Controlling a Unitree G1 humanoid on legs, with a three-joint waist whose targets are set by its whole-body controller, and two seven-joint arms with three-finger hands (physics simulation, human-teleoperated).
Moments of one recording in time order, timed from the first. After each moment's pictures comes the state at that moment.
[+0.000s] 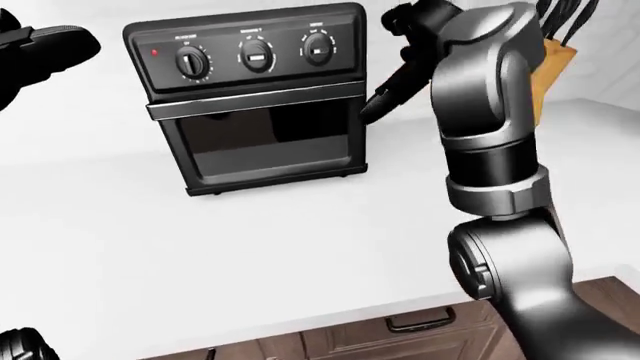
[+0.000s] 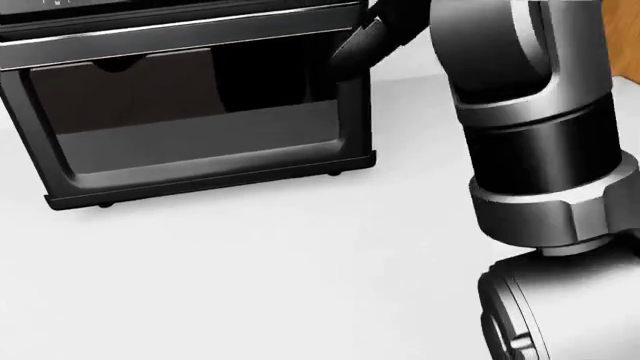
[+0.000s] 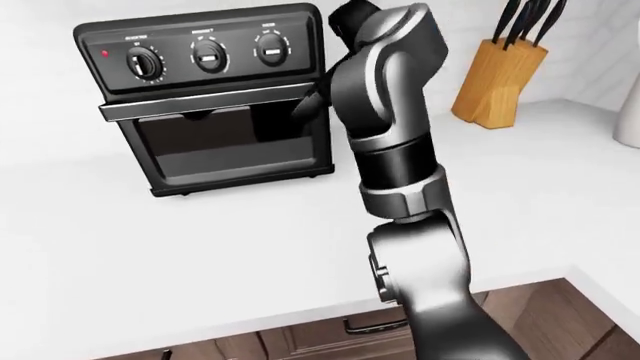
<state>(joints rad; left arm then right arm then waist) -0.76 0.90 0.45 -0.23 -1.00 0.91 0.51 -1.37 -0.19 0.03 0.31 -0.89 1.07 0.91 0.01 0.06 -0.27</state>
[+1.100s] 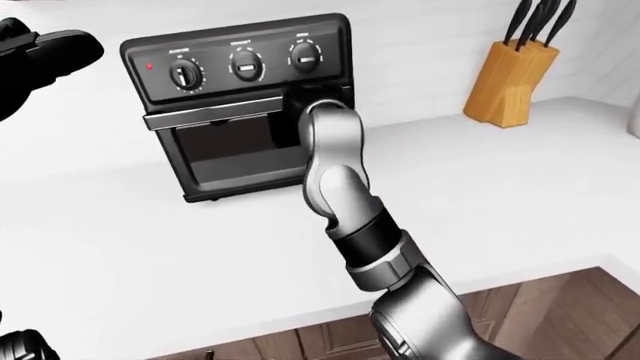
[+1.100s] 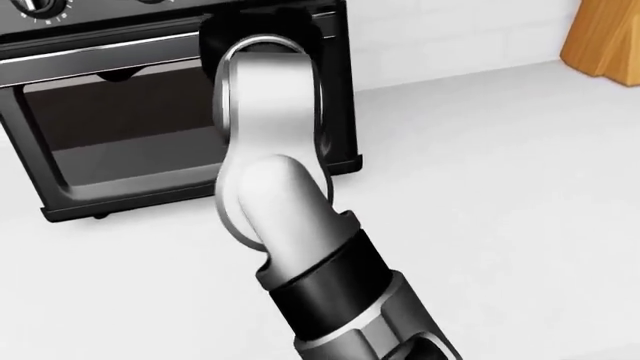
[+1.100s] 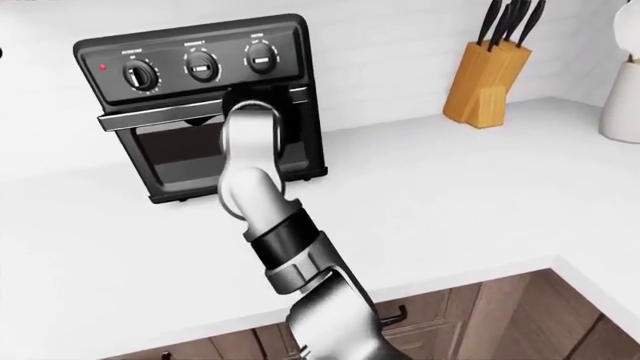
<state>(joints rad) -0.75 0.89 0.46 -0.22 -1.04 0.91 0.53 -1.16 0.27 0.17 0.43 -1.64 0.55 0.90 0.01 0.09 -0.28</state>
